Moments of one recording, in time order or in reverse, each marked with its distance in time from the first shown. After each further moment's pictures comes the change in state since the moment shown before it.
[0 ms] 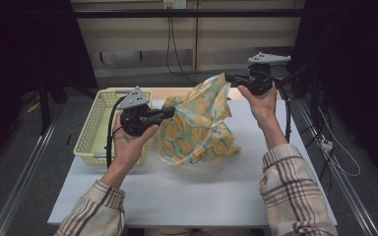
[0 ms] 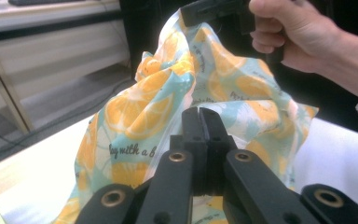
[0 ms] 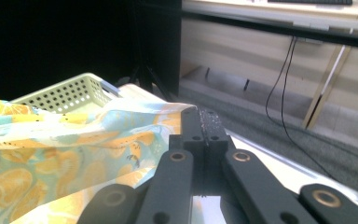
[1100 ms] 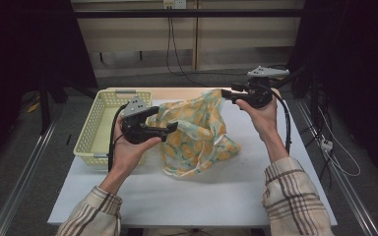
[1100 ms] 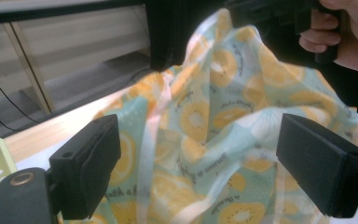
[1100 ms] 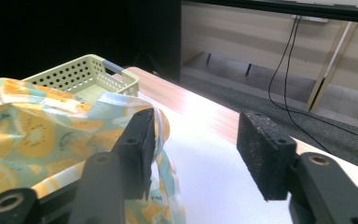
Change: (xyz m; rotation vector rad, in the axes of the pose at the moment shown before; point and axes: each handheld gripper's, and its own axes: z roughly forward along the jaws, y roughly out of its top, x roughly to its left) left arm 0.001 -0.022 -0.001 -0.002 0.084 -0.034; right arm 0.011 -0.028 -0.011 0.041 -0.001 0.027
